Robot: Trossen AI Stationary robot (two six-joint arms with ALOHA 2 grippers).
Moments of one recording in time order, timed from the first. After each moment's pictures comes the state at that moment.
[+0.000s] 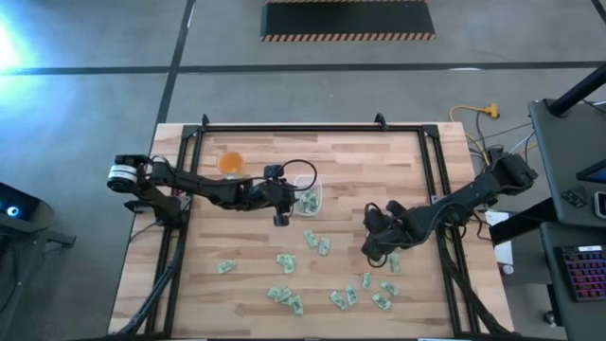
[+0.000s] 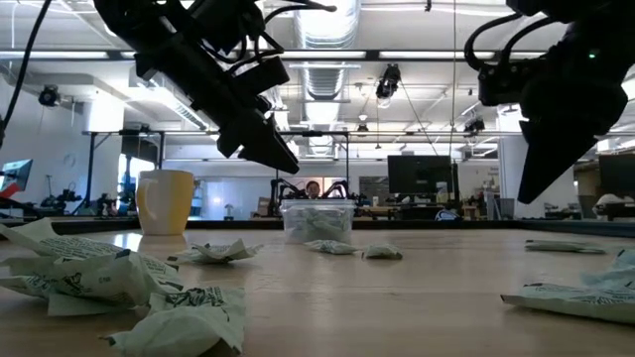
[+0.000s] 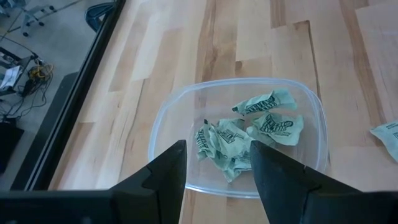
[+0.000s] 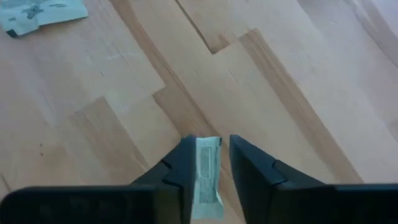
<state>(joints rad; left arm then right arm) 0.00 1.53 0.80 0.10 -0.37 0.21 0.42 1.44 0.77 -0.69 0.38 1.00</state>
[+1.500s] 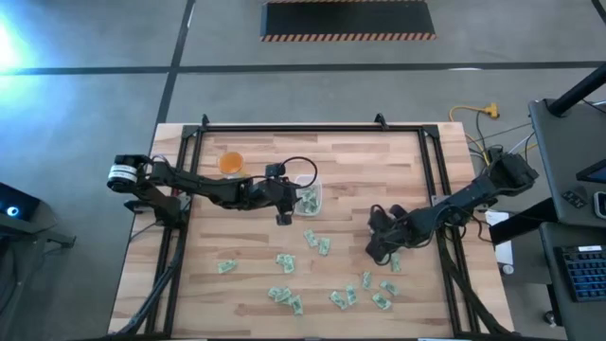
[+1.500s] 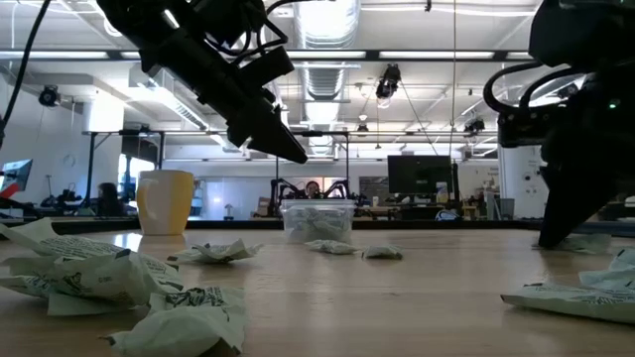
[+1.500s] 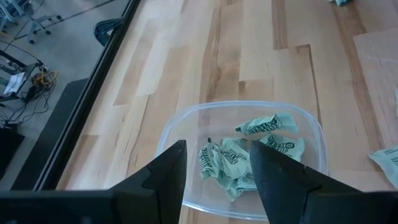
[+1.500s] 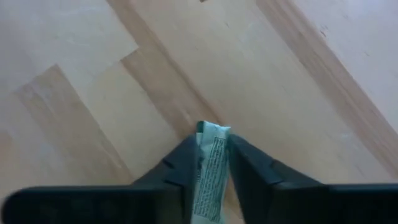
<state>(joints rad) 0.00 1.53 0.81 0.13 -0.37 0.21 0.42 1.44 0.57 -0.45 0.34 1.03</state>
